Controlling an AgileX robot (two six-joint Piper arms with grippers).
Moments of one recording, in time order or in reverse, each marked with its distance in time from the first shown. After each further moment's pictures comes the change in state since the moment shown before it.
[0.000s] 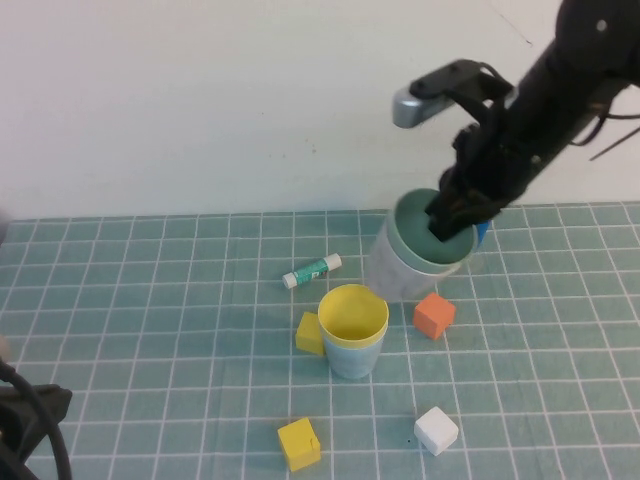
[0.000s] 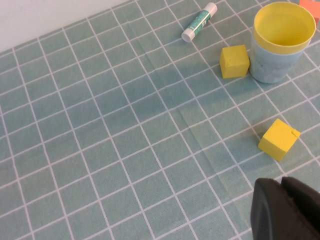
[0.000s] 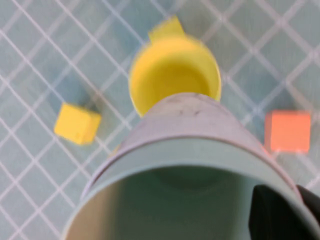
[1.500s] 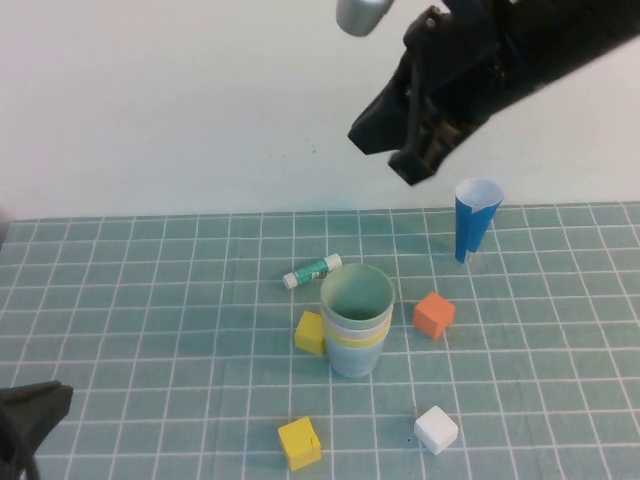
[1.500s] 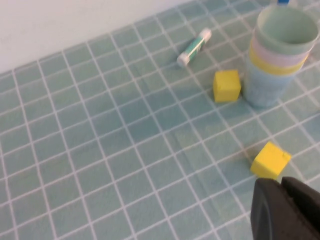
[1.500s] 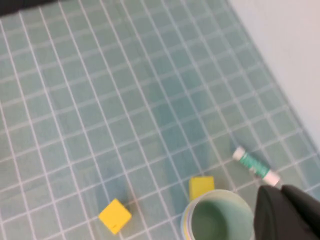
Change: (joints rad) right arm 0.172 -0.244 -0.036 0.086 -0.137 -0.240; left arm 0.000 -0.060 0.048 -0.011 -0.077 -0.008
